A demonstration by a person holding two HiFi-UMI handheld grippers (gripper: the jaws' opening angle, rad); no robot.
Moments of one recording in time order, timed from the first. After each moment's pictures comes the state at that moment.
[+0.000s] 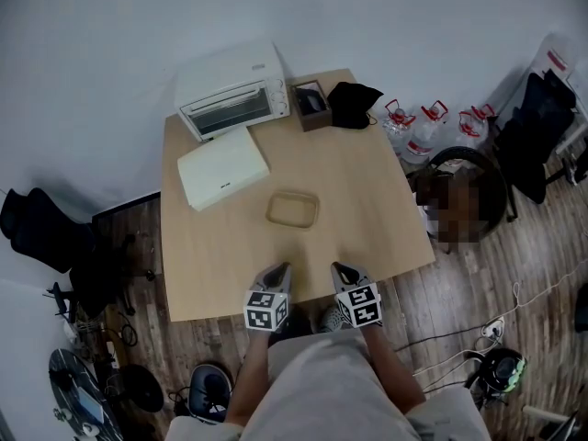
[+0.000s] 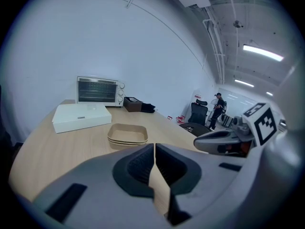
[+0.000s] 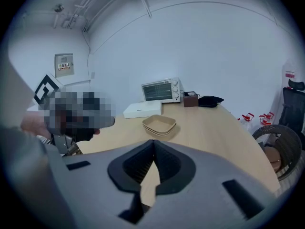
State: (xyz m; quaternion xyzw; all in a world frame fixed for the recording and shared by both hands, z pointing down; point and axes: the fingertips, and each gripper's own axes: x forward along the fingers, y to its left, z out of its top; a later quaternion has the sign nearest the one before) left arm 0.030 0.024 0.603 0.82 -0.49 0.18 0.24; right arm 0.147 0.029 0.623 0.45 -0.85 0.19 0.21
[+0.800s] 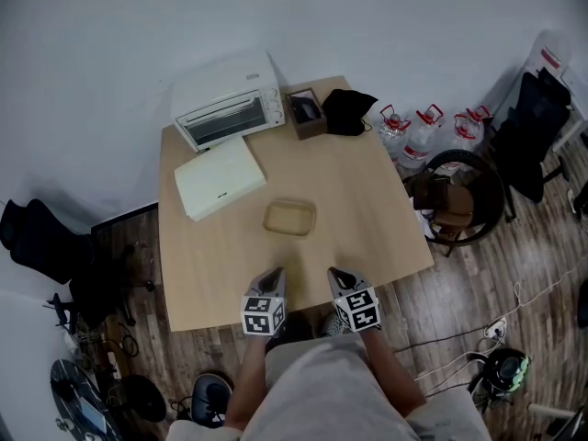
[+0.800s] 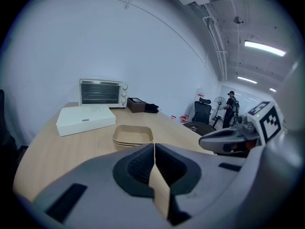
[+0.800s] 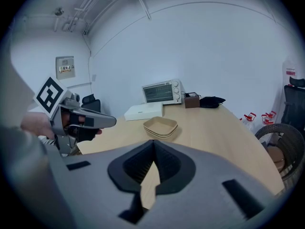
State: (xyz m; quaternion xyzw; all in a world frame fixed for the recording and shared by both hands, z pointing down) left arm 0.021 0.015 0.604 0.81 -0.51 0.19 0.23; right arm 0.144 0.025 0.622 0.44 -0.85 0.20 0.20
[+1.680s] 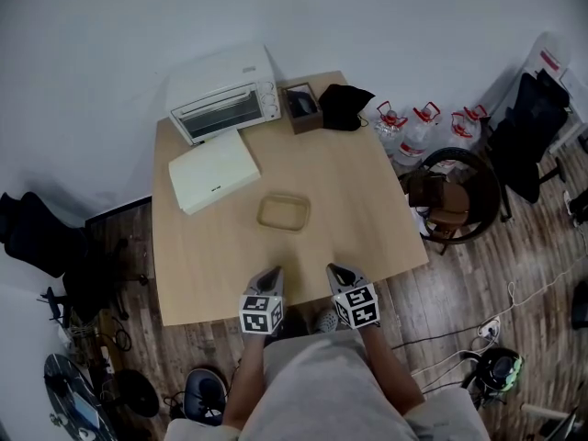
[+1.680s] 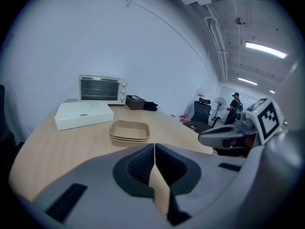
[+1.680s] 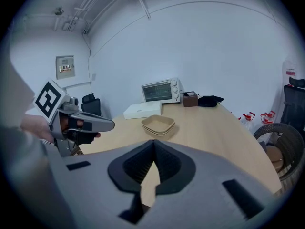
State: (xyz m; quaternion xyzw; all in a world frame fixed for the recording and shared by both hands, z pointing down) left arm 0.031 0.024 0.616 0.81 -0.50 0.19 0.24; right arm 0.157 0.027 0.626 0.44 -0.85 0.20 0.20
